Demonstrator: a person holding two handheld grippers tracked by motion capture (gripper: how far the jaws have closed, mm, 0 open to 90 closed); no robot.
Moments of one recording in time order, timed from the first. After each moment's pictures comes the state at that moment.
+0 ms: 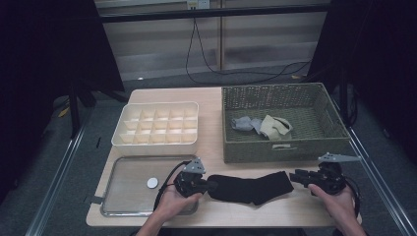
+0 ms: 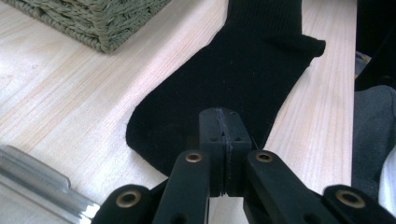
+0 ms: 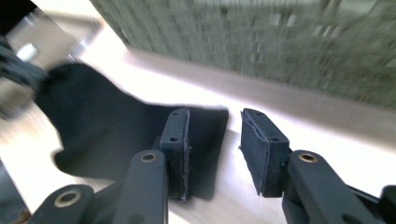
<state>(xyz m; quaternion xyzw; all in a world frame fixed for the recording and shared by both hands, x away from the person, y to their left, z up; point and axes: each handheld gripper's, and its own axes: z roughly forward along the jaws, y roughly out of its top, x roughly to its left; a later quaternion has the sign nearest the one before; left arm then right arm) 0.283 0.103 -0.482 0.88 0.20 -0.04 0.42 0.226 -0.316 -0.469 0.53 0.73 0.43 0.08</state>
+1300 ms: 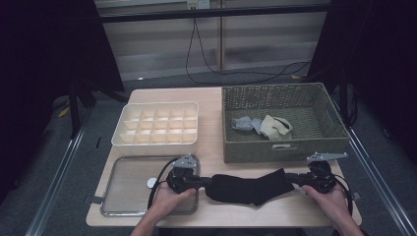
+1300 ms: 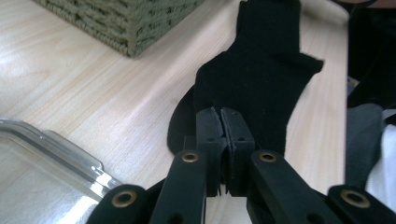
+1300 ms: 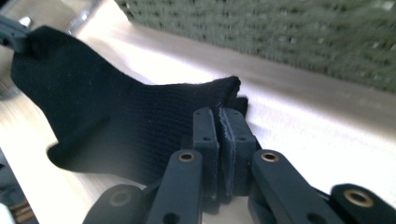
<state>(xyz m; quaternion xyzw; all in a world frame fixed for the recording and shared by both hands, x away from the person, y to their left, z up) 0.294 0.123 -0.478 0.86 0.23 -0.05 0.45 0.238 -0.297 -0.478 0.52 0.75 0.40 0.05</state>
